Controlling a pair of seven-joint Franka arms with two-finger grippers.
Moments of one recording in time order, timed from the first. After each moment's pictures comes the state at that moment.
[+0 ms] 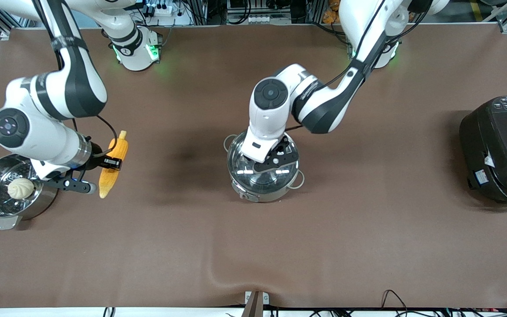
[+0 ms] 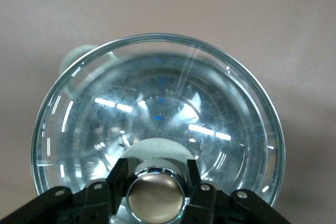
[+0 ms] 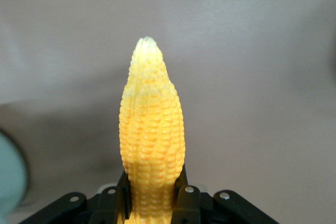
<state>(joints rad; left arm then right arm) -0.60 0.60 -0.18 -1.31 0.11 1.95 -1.07 0.11 0.27 0.08 -1.65 0.06 1.82 0.39</state>
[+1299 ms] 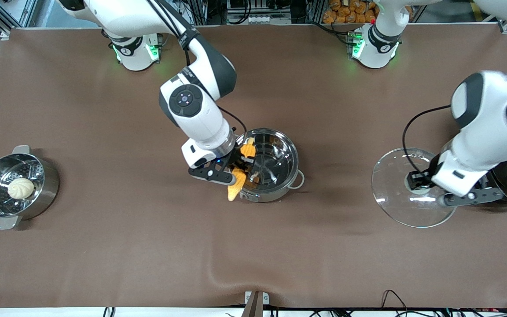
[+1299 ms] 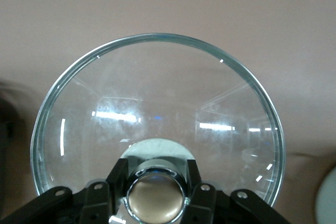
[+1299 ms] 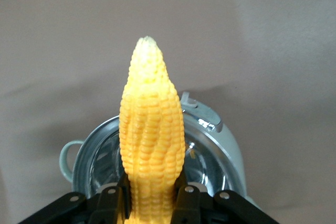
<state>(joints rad) 0.03 0.32 -0.18 -1.68 0.12 2.05 -0.30 0.59 0.59 0.08 -1.36 0.10 2.17 0.88</state>
